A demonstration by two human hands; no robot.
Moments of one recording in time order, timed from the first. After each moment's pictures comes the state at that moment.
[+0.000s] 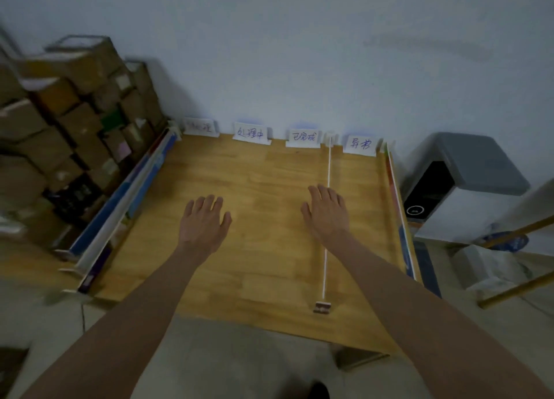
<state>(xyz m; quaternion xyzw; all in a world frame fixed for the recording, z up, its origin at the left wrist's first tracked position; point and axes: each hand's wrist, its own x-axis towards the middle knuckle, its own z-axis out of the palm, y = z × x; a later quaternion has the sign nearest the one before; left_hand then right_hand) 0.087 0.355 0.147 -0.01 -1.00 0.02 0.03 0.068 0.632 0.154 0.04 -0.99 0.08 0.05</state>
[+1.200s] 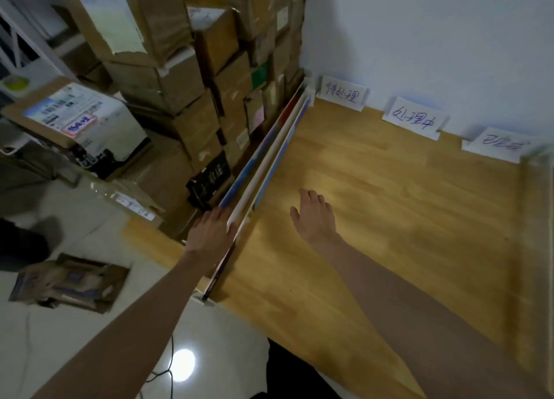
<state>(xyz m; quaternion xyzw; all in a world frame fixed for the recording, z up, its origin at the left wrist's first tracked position) 0.012 -0.036 0.041 0.14 -0.98 -0.08 -0.08 -0.102 0.176 0.033 0.18 -0.97 0.15 -0.09</state>
